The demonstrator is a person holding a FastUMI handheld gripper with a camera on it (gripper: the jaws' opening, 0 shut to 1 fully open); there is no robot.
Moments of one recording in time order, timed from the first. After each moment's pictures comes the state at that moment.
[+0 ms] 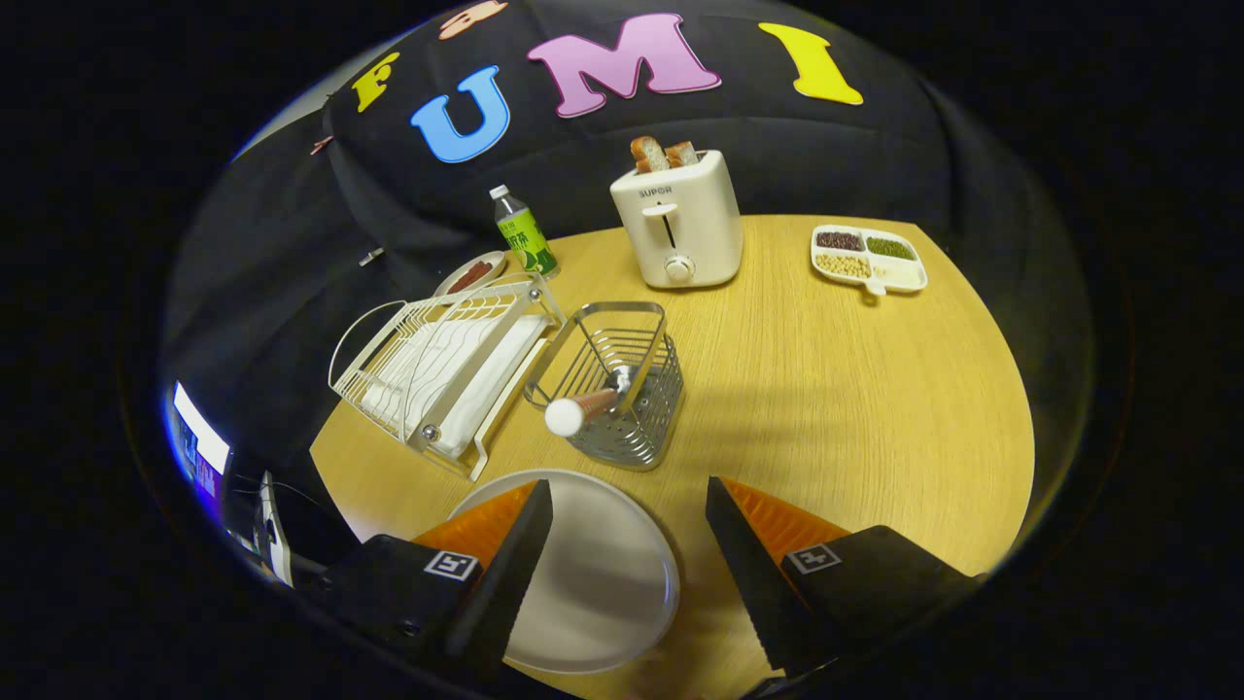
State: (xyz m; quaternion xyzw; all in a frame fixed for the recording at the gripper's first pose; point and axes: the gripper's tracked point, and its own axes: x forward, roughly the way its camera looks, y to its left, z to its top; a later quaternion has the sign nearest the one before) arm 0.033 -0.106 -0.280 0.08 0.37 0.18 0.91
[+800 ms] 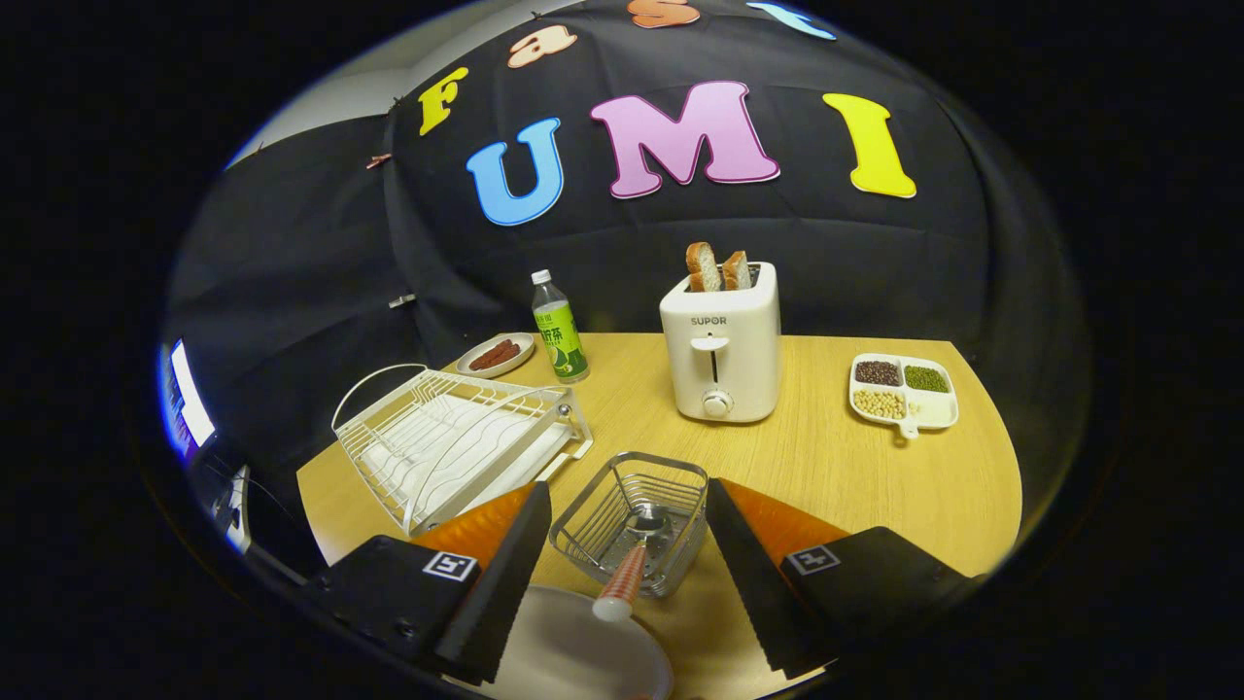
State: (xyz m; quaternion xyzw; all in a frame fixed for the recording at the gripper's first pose) arm 0.112 -0.067 -0.242 0.06 0.25 0.22 0.94
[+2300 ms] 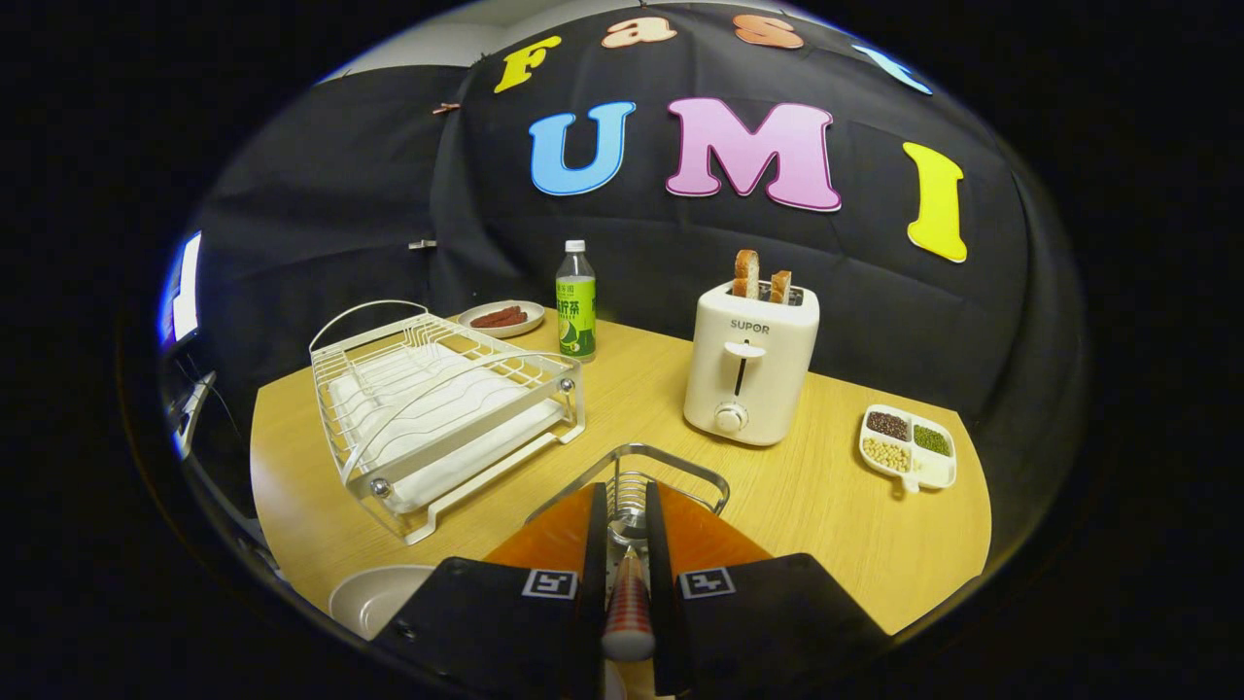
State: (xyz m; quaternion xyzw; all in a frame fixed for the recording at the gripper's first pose) arm 0.122 -0.052 -0.270 -0.06 0.22 0.24 0.94
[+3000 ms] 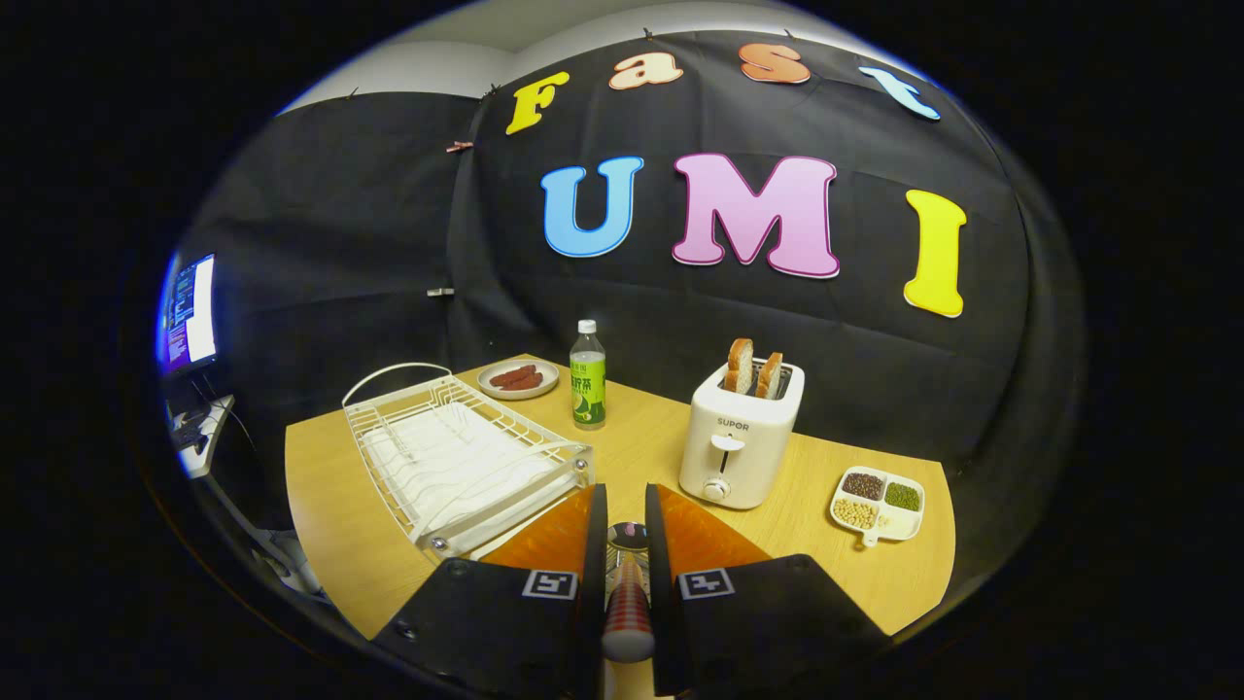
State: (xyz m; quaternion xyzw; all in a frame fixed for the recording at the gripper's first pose) arm 0.108 -0.056 -0.156 -0.04 0.15 0.27 0.95
